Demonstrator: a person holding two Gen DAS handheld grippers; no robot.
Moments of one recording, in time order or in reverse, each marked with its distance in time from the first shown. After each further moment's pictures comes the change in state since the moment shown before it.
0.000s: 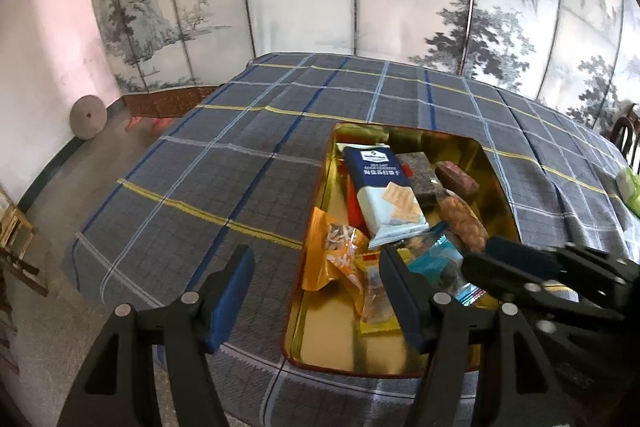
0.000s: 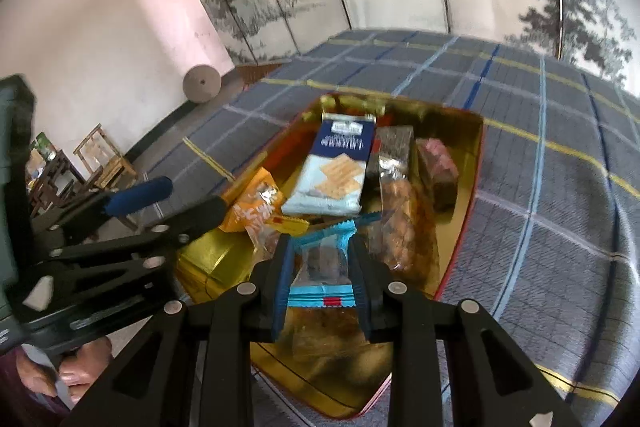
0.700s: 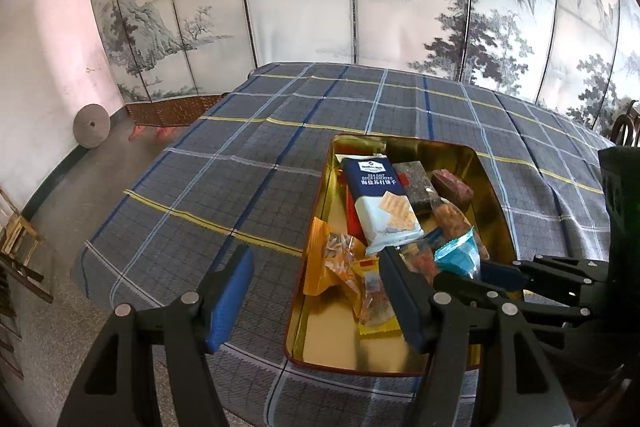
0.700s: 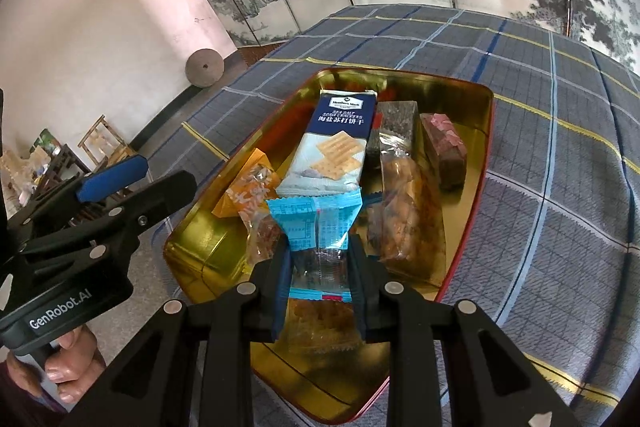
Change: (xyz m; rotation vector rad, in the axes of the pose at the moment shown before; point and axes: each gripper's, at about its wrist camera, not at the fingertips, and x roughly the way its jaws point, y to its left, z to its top) left arm -0.013 -0.007 0.006 0.024 -0.022 0.023; right arm 0.027 -0.013 0.001 0.038 0.128 0.035
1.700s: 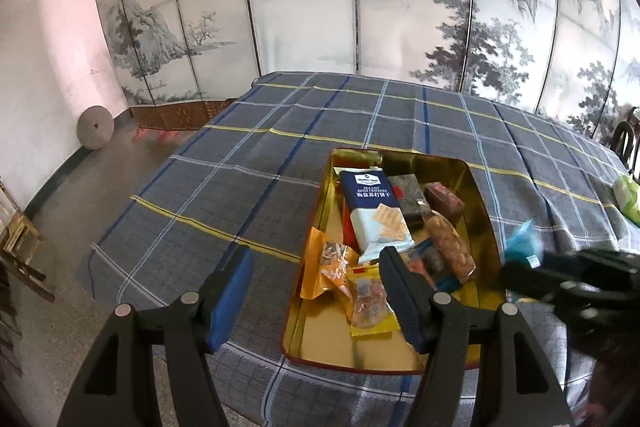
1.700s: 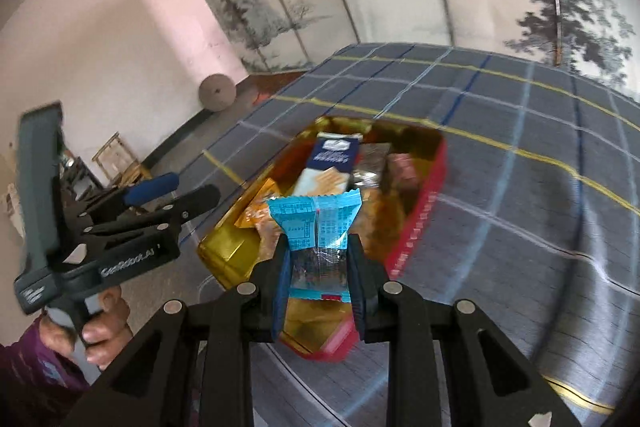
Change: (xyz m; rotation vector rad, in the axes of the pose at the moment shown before) left arm -0.019 -0.002 0.006 -0.021 -0.024 0.008; right arm -0.063 -0.010 -0.003 -0.027 -0.084 0.046
